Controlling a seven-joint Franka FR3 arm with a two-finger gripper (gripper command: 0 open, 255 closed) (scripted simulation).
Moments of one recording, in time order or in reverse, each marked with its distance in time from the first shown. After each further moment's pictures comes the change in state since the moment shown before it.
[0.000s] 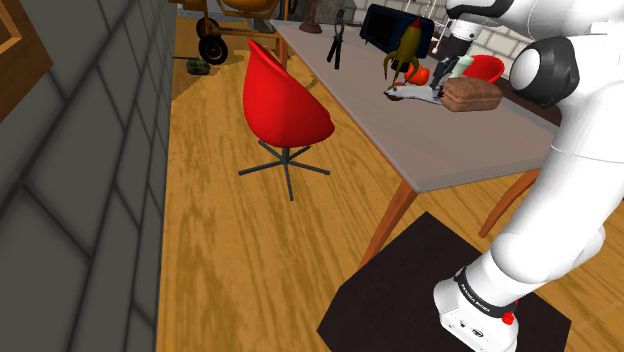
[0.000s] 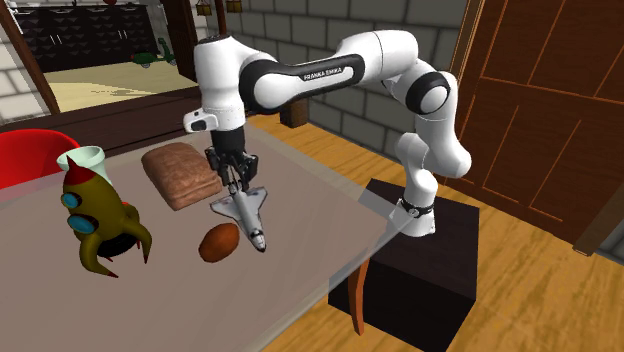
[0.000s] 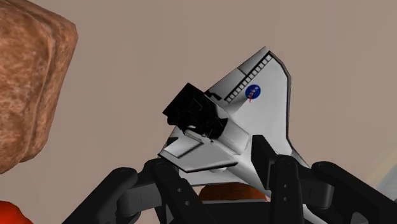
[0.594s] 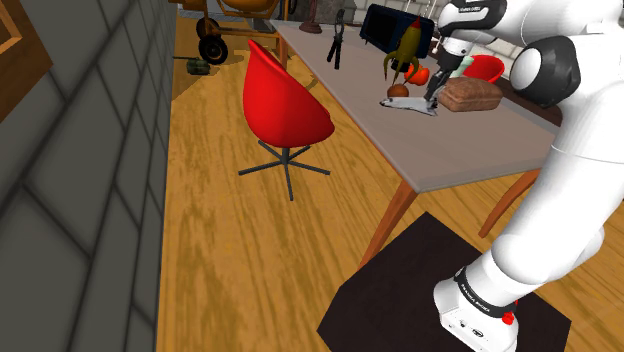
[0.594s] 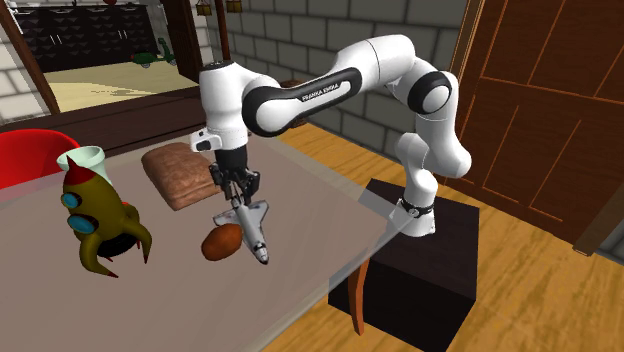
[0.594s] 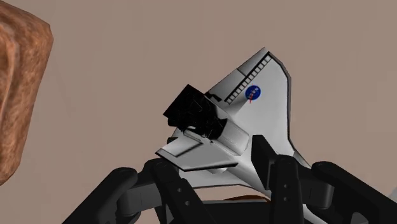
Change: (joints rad) arm 0.014 -0.005 0.004 -0.130 0.001 0.124 -0.009
